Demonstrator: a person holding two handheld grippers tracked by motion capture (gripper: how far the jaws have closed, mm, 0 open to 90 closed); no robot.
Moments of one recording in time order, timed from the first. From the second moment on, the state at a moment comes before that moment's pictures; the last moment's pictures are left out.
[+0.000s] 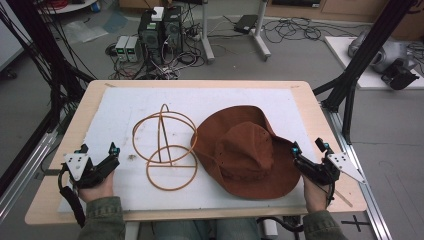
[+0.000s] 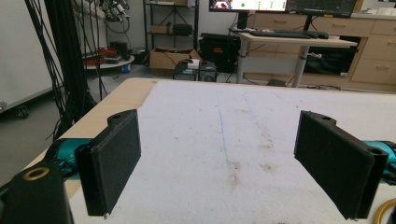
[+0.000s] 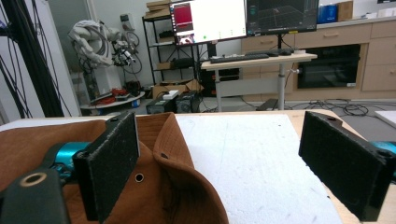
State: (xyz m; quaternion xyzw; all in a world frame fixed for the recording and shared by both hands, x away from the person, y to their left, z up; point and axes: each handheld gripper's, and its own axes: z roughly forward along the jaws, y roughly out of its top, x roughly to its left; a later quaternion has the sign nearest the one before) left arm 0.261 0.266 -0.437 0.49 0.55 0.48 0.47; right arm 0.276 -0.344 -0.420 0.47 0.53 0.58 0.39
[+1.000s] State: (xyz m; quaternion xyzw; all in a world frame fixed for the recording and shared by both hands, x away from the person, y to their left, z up) left arm 0.244 0.290 -0.438 0.47 0.57 0.48 0.47; right arm 0.292 -0.242 -0.391 0.33 0.78 0.45 0.28
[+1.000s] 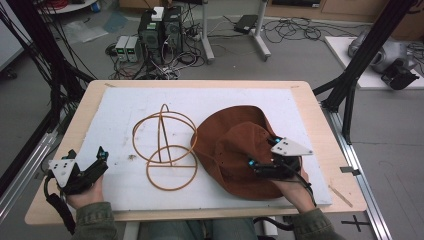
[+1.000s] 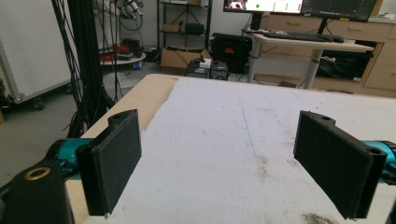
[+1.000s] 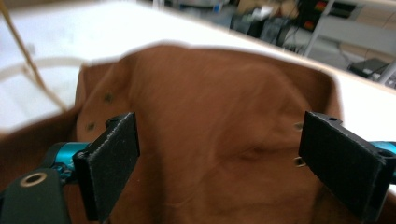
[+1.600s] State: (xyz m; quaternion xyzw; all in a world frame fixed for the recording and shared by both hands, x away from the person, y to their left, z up) left arm 0.238 0.291 -0.440 0.48 0.57 0.48 0.46; right arm 0.310 -0.224 -0.411 0.38 0.82 0.36 0.21
